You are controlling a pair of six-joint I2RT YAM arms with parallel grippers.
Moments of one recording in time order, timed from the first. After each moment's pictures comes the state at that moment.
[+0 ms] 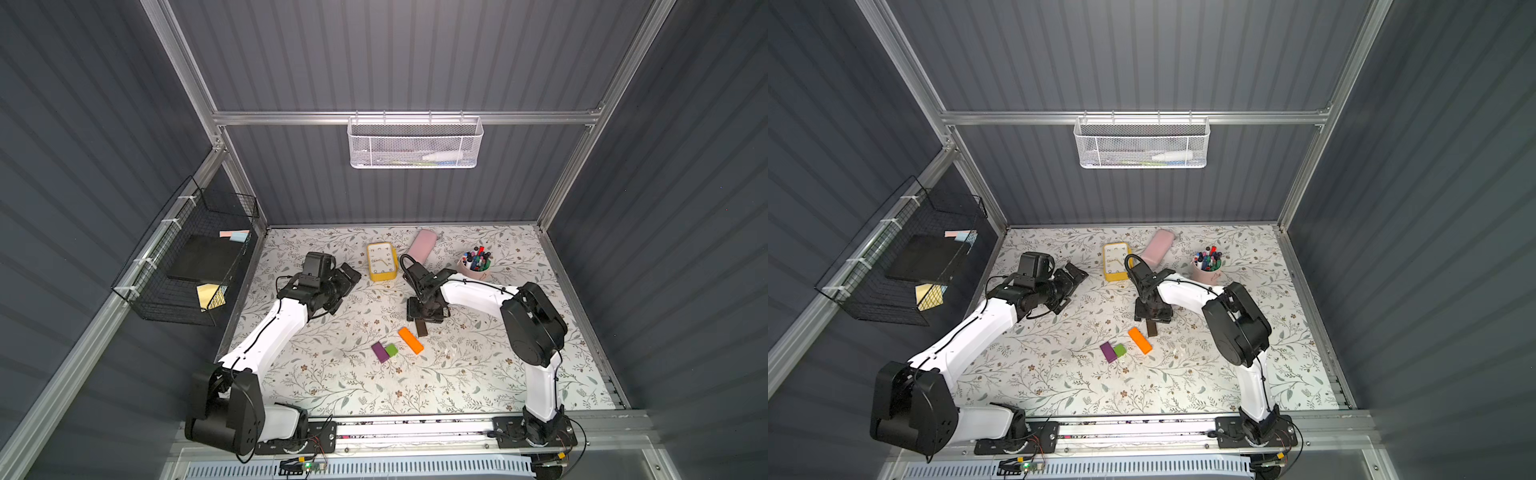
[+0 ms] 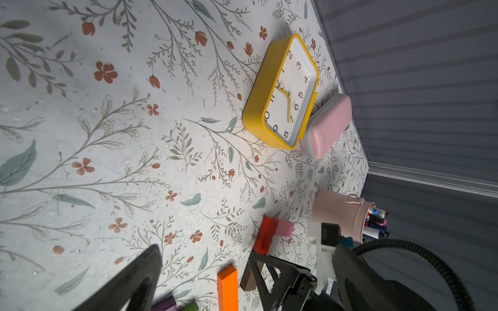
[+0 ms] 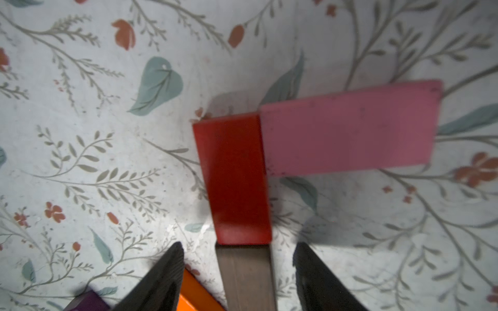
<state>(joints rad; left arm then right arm) -0.27 1.35 0.98 -0.42 0.22 -1.06 0.75 2.01 1.43 -0.78 0.00 0.72</state>
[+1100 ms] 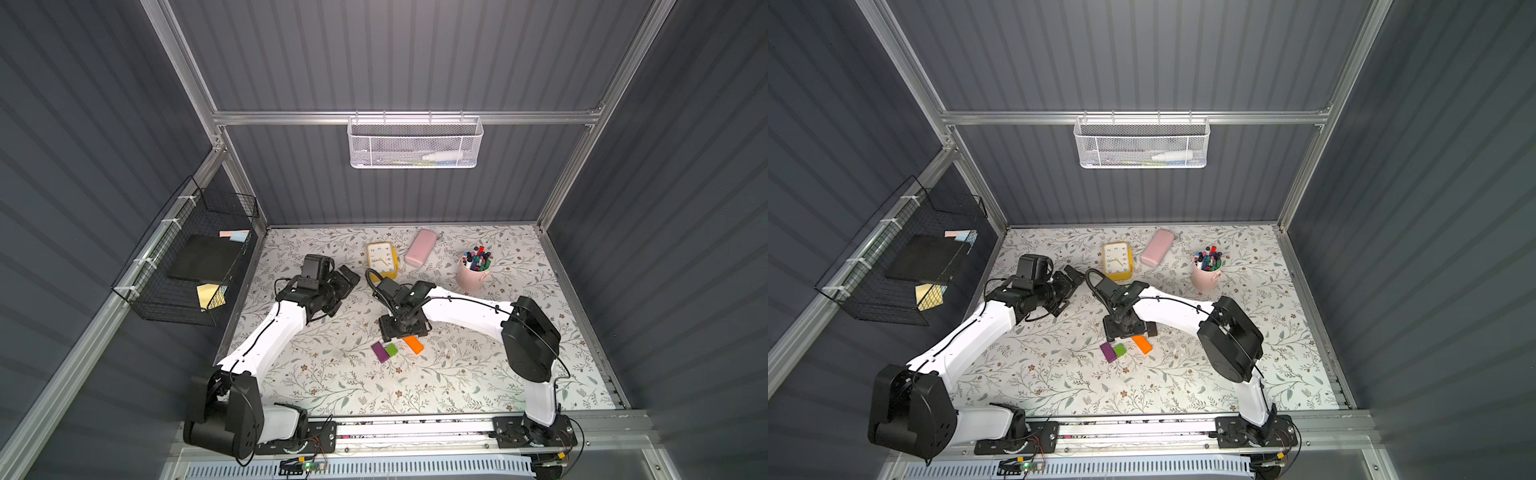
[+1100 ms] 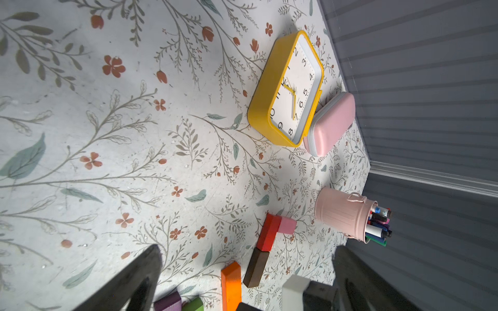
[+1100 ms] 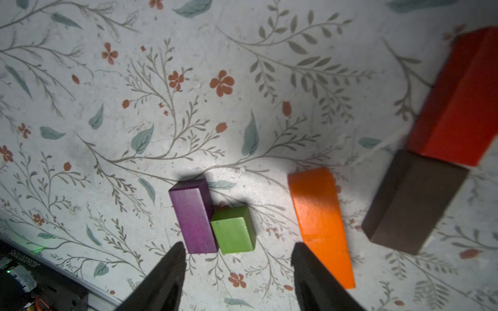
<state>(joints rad) -0.24 1.33 0.95 -0.42 0.23 -1.06 1.01 1.99 1.55 -0.84 -0.07 0.61</state>
